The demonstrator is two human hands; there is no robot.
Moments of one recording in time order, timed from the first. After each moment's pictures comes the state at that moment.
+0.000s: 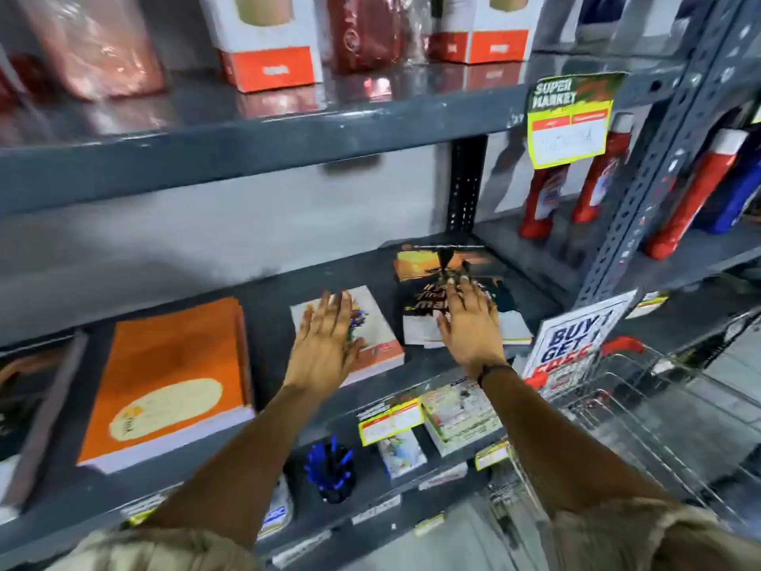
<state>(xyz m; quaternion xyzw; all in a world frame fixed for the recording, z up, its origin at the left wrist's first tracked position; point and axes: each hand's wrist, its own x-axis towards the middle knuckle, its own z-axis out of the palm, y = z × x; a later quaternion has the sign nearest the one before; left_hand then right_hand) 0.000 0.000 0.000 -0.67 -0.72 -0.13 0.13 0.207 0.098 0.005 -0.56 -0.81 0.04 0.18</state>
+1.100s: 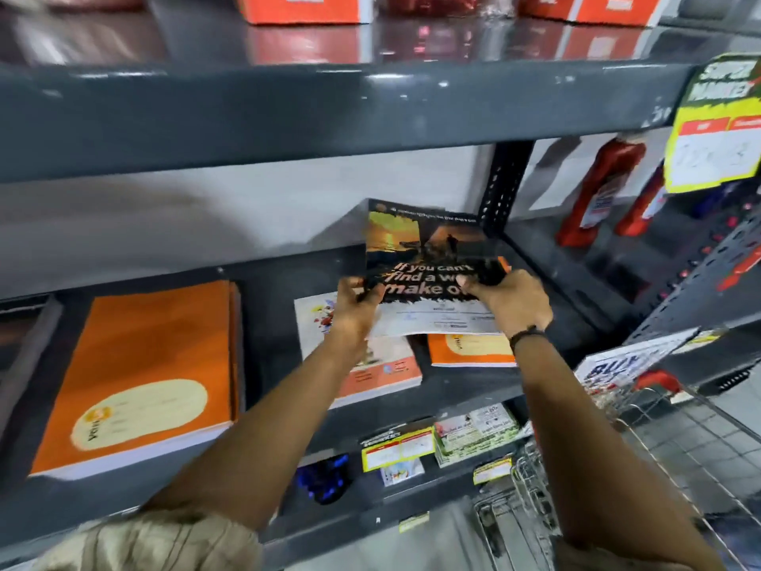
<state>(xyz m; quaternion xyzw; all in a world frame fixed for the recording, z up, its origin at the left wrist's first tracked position) 0.017 0.085 0.027 -0.22 -0.64 -0.61 -0.42 0.187 0.159 0.057 -0.70 -0.63 0.22 0.24</state>
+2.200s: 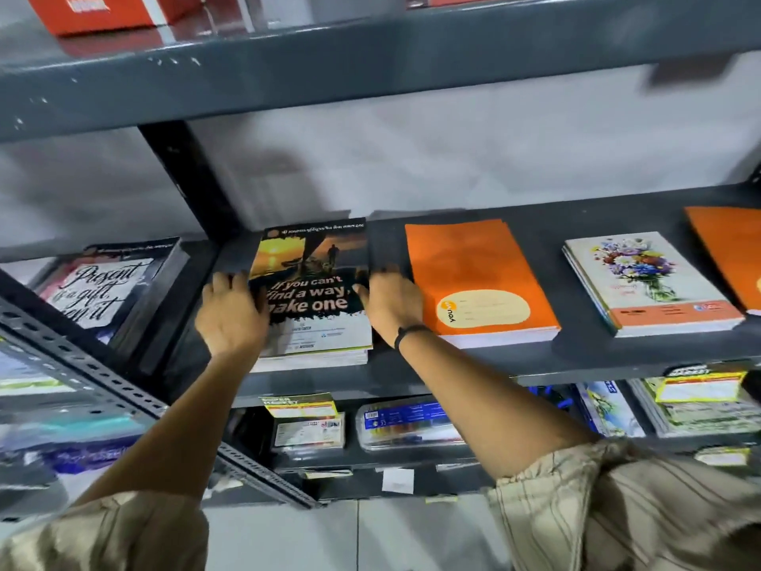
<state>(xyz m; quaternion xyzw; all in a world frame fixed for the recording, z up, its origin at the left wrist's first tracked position) -0.360 -0.317 0.029 -0.27 -0.94 -0.14 0.17 -0.229 -0.172 0.014 -0.36 -0.91 0.14 0.15</state>
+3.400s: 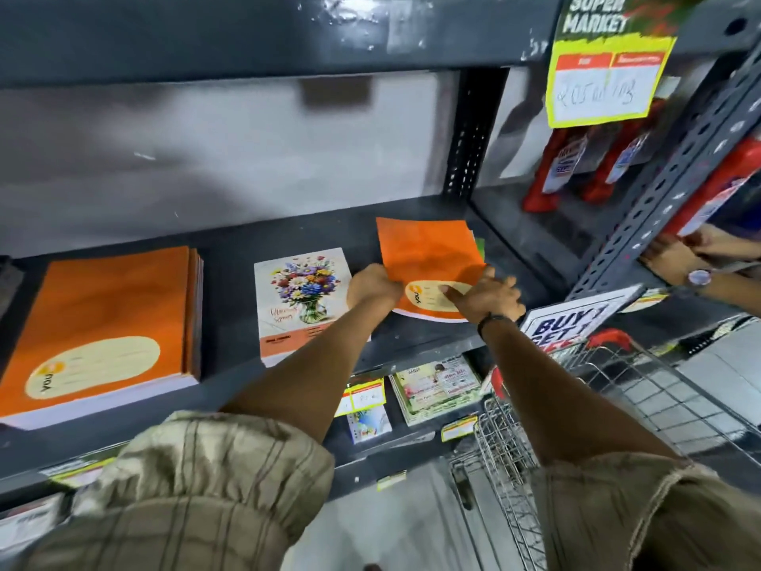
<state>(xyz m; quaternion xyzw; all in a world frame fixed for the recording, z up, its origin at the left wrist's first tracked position) 0.098 0.112 0.012 -0.39 -0.82 -0.29 -0.28 0.241 0.159 0.004 -0.73 -0.66 0.16 0.06</state>
